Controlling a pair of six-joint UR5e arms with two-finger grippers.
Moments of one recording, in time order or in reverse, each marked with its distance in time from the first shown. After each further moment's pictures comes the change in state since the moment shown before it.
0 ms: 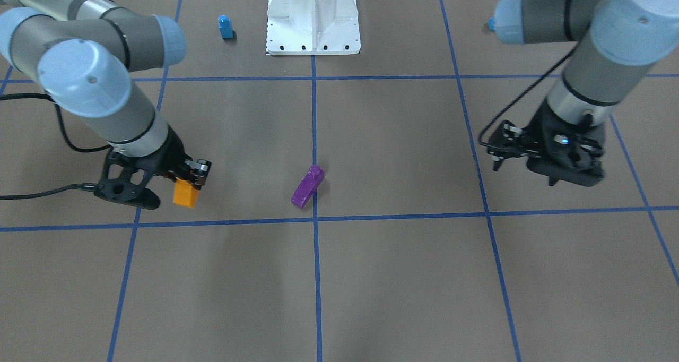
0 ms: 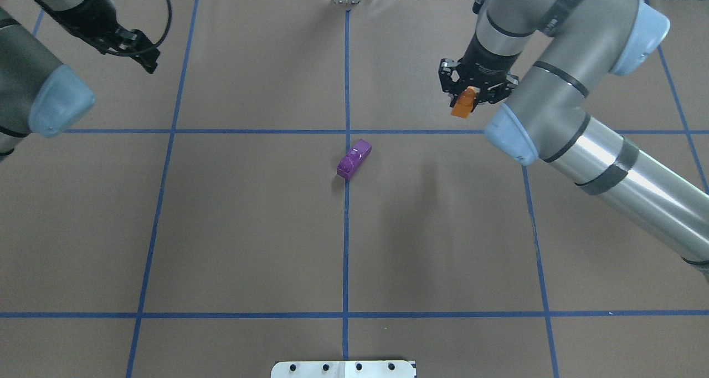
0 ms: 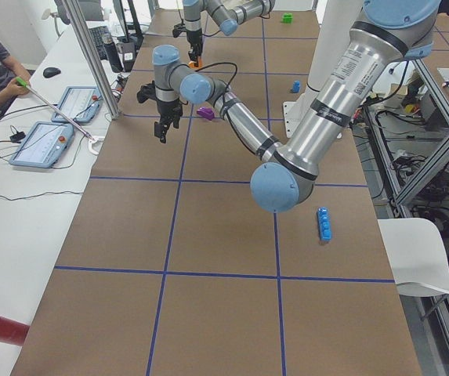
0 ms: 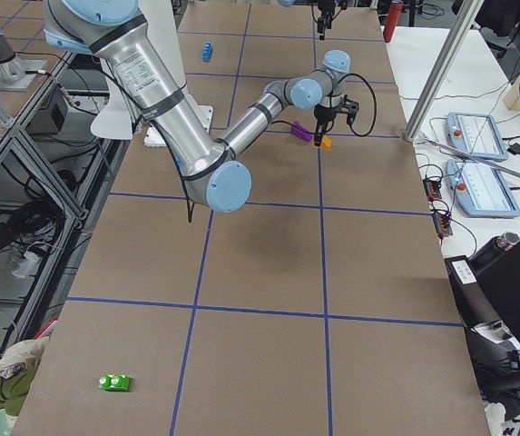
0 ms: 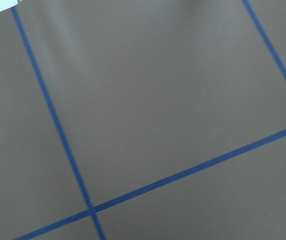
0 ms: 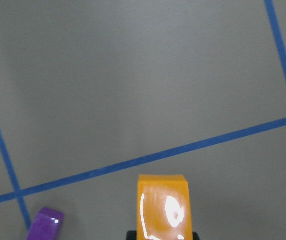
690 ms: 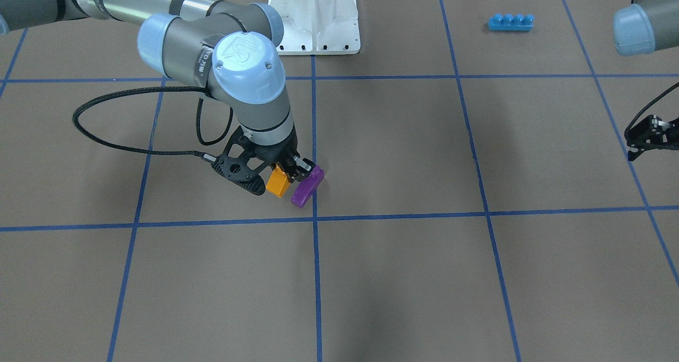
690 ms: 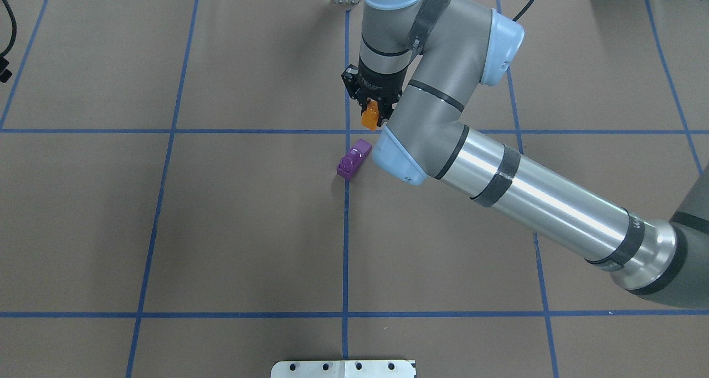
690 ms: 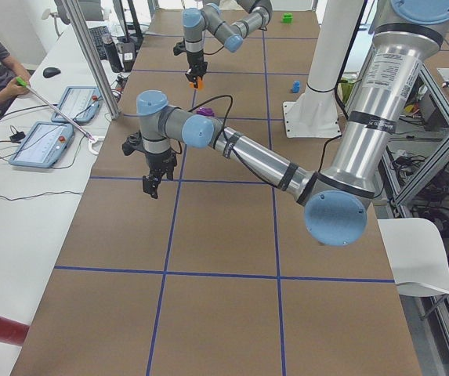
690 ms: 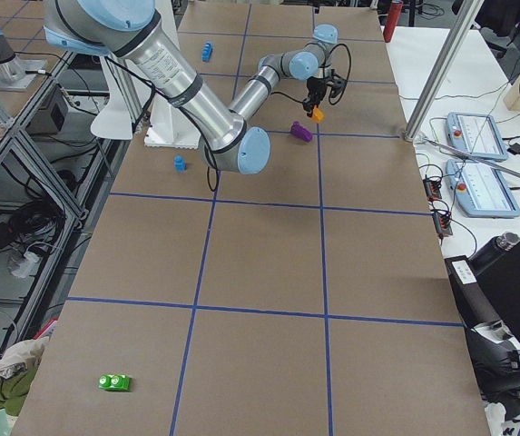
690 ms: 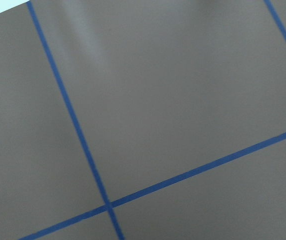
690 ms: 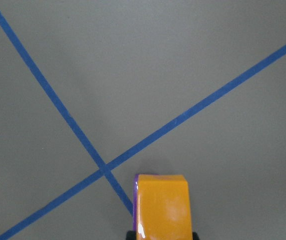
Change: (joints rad) left arm -0.194 0.220 0.014 -0.010 -0.025 0.261; right arm -0.157 0.214 -0.170 0.031 -0.119 0.482
